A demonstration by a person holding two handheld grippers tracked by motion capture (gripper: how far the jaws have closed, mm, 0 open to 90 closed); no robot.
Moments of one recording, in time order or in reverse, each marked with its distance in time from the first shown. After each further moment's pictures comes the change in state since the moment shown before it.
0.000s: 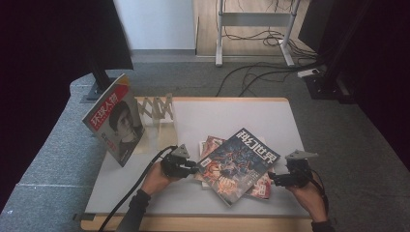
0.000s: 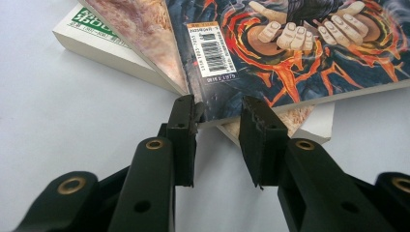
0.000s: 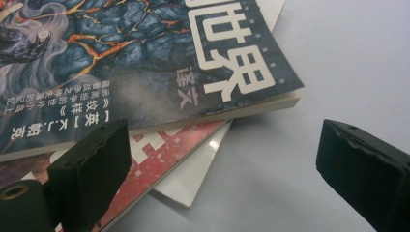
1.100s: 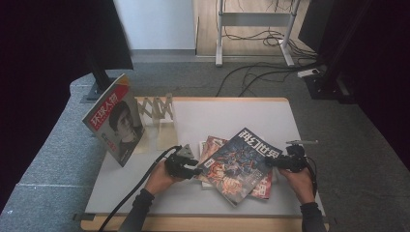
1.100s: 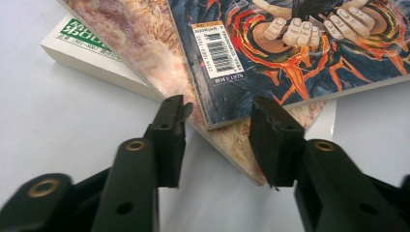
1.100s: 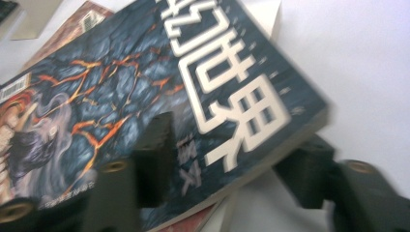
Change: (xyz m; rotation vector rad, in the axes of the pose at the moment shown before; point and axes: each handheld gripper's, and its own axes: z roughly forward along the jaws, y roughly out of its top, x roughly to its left) left arm -0.004 0.008 0.009 0.009 -0.010 0.013; right arm -0.030 0.024 0.034 -0.030 0.134 0.272
